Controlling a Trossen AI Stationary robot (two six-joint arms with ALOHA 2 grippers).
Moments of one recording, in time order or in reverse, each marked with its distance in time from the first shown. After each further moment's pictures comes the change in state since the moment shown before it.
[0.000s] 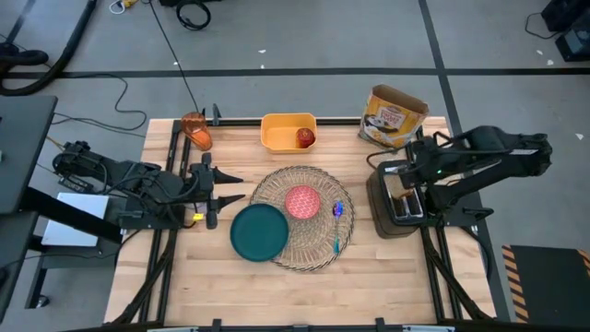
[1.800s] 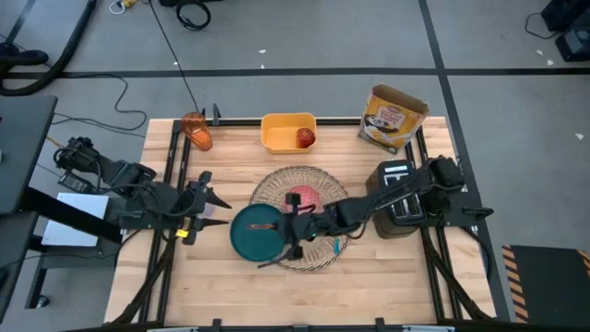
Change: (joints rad) left arm -0.107 -0.049 0.001 -0.240 0.234 -0.024; right arm 0.112 1.005 0.101 1.517 0.148 -1.440
